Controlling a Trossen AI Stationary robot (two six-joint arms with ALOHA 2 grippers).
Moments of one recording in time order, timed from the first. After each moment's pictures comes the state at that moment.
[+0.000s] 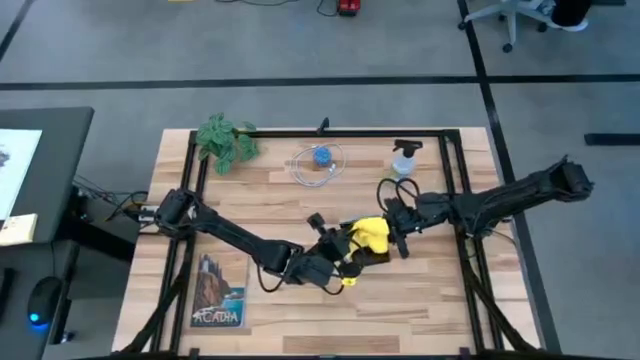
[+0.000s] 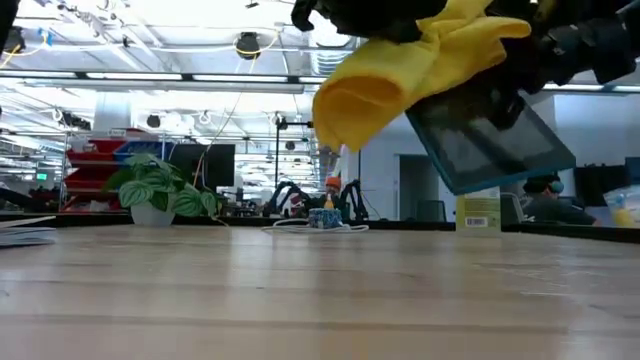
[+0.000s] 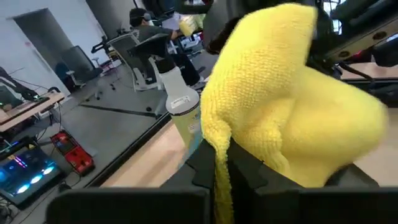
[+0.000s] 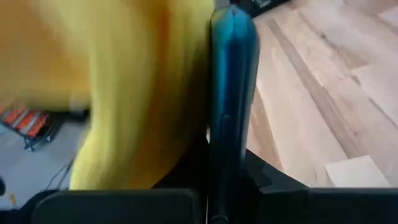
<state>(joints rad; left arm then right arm) -0.38 1.94 1.42 0.22 -1.12 0.02 0.12 1.05 0.39 0.35 -0.14 0.48</state>
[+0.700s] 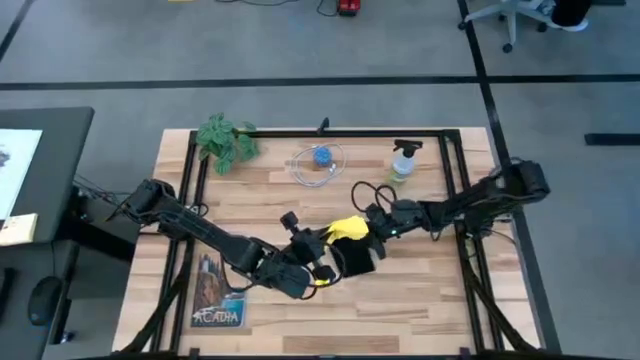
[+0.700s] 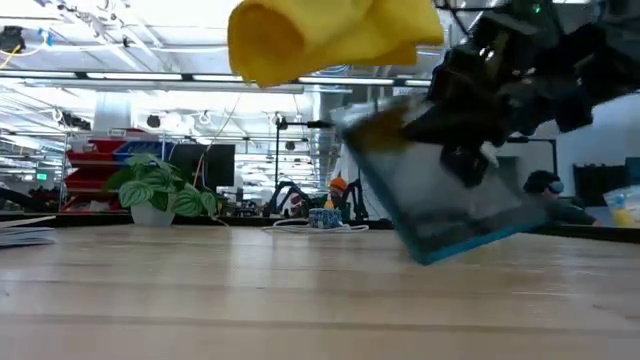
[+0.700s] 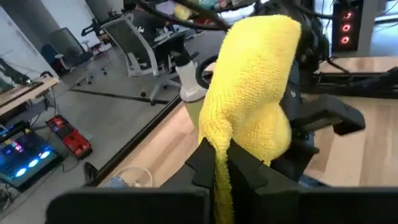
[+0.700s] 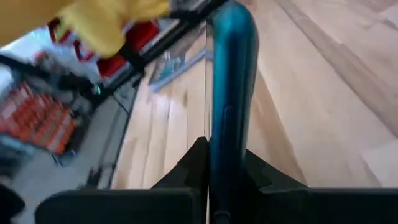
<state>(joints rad) -0.47 1.75 1.42 -0.28 -1.14 -0.29 0.08 1.61 0.39 0.96 -0.14 0.73</state>
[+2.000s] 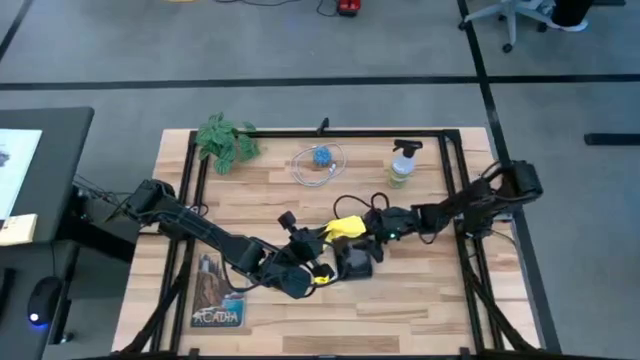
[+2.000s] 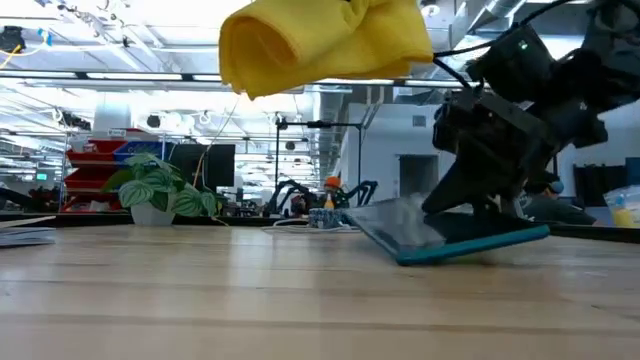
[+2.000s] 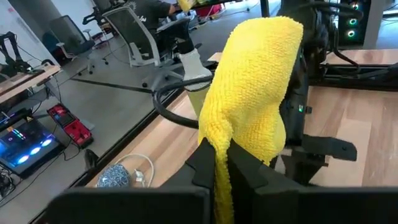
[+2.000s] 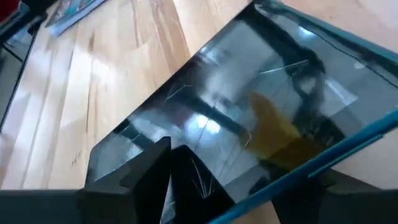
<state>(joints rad) -0.47 1.75 1.42 -0.33 -1.14 -0.35 0.09 1.55 0.39 0.57 -0.02 0.49</state>
